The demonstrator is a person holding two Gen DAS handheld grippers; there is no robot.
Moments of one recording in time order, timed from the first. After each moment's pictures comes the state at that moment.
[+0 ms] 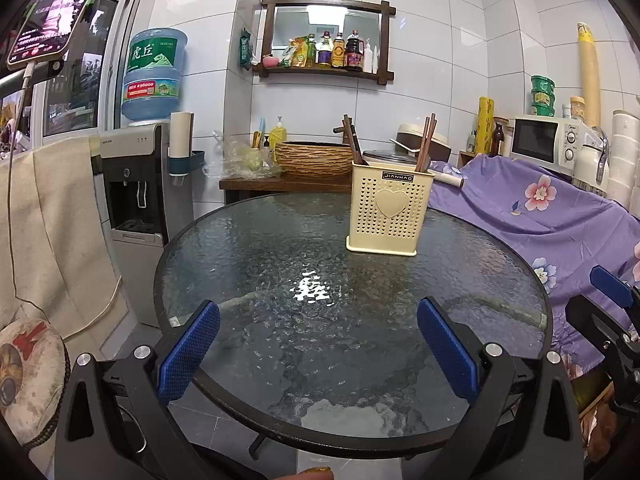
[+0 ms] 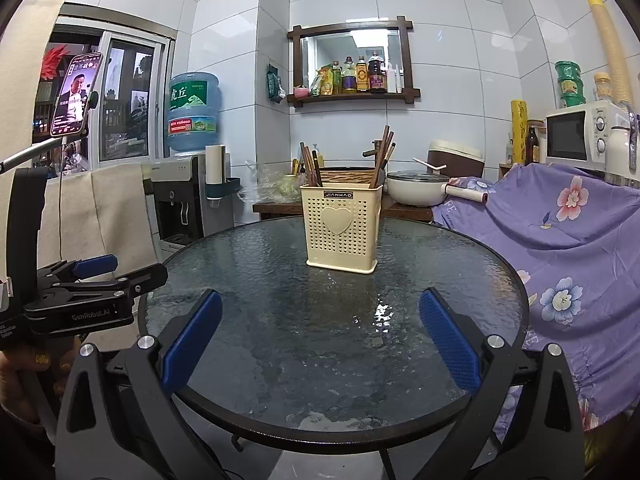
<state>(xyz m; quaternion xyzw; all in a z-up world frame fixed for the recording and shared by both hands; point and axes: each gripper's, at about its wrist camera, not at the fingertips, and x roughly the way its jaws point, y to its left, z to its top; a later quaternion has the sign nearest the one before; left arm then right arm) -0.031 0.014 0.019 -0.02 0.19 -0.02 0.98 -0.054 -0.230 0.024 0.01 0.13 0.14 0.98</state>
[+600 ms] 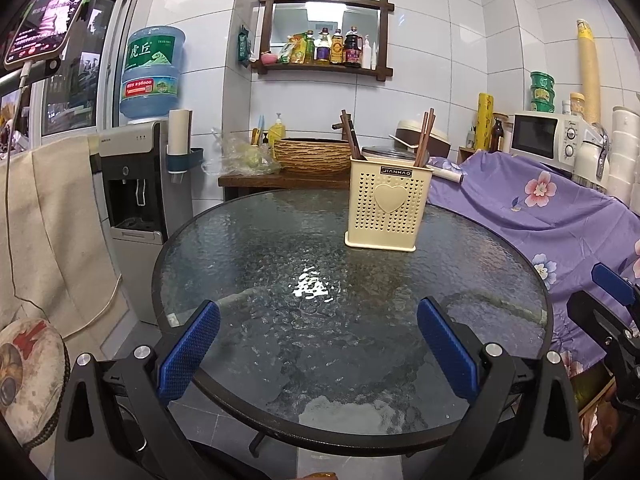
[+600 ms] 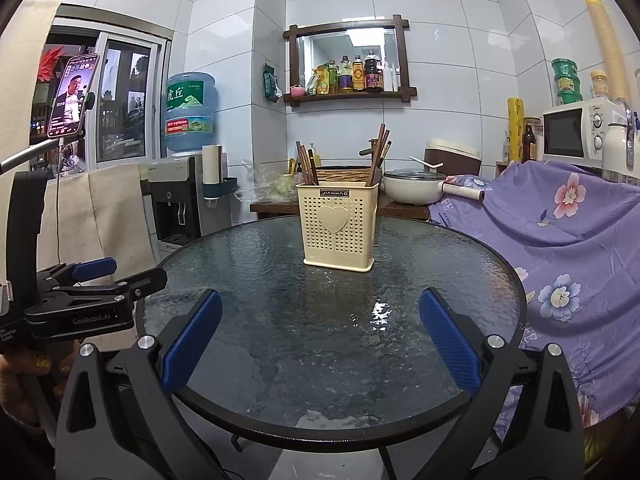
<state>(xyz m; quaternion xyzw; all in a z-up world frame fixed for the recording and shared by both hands) -0.030 0.011 0.015 -0.02 0.20 -0.02 0.98 -0.053 -0.231 0.023 0.01 0.13 0.14 0.98</state>
